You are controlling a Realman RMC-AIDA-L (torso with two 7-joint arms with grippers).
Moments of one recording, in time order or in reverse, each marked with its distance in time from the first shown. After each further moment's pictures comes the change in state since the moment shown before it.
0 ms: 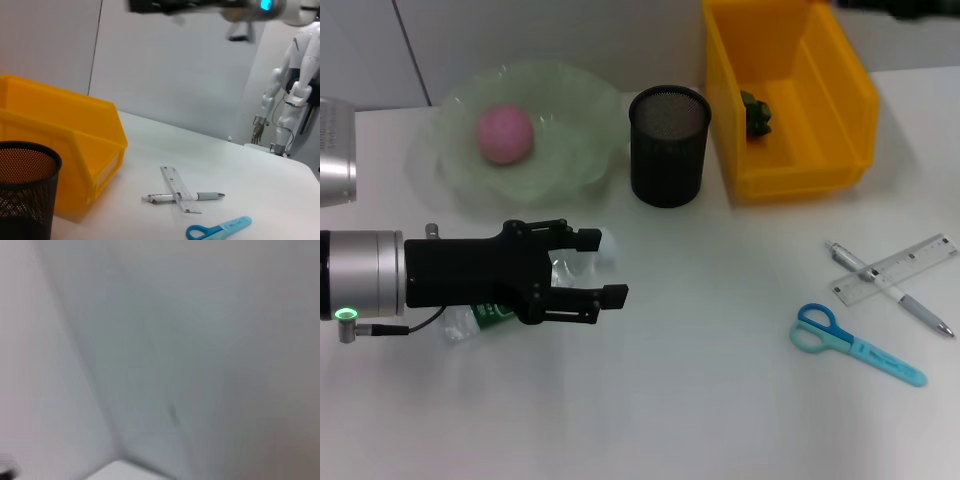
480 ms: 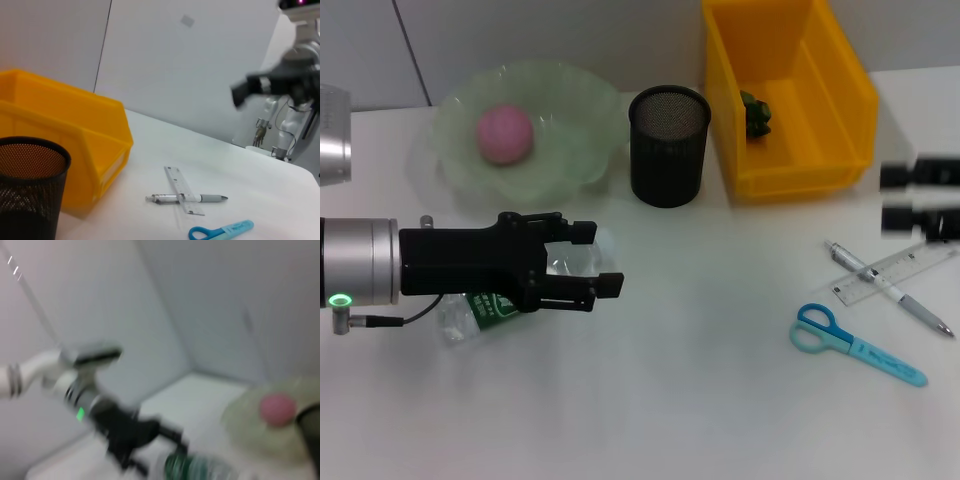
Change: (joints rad) left arm -0.016 0.015 -0.002 0.001 0.001 0.000 -0.066; right arm -0.122 -0.058 0.075 0.171 -0.152 -0.379 -0.214
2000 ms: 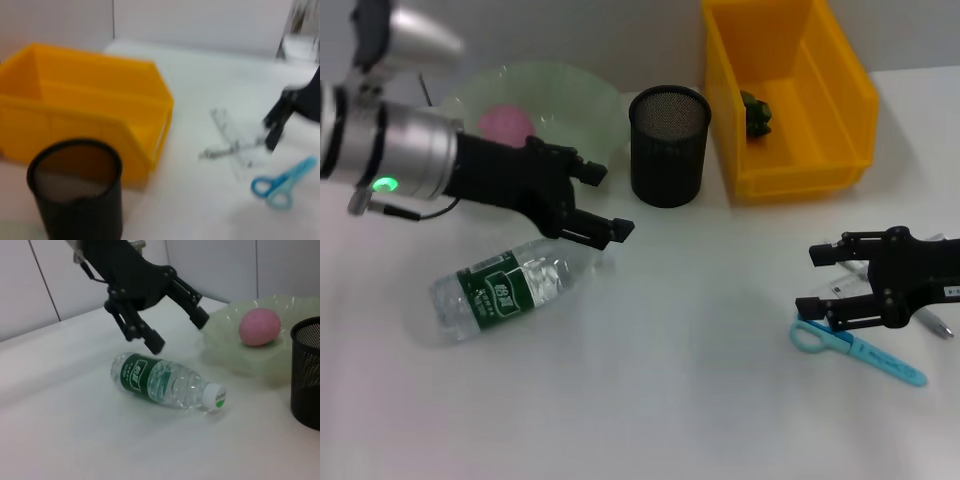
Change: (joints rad) left arm -0.187 -0.037 0.021 0.284 0.377 -0.079 -0.288; right arm -0.004 0.218 0.001 -0.161 -0.326 0.205 -0.217
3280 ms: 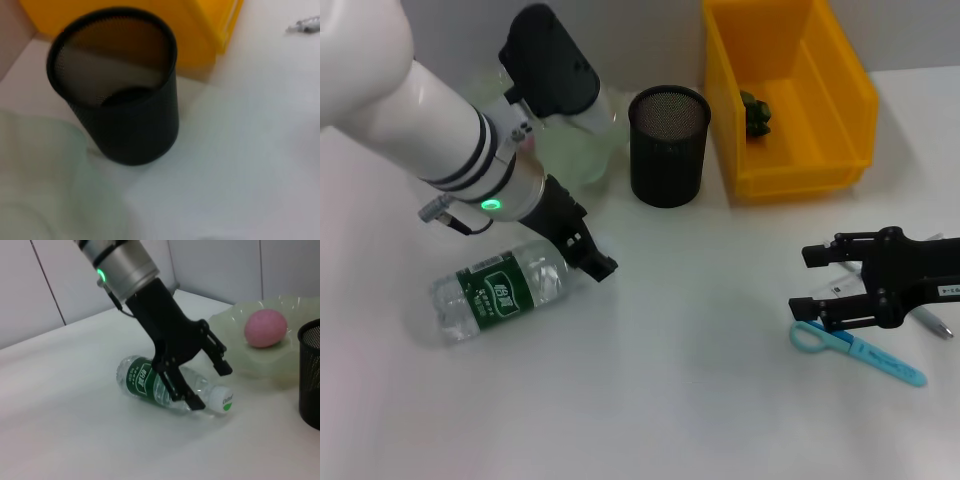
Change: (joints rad) left arm -0.127 -0.017 0.486 -0.061 0.286 -0.322 -0.519; right arm 0.007 0.006 -0.001 0.000 -0.001 -0.011 0.020
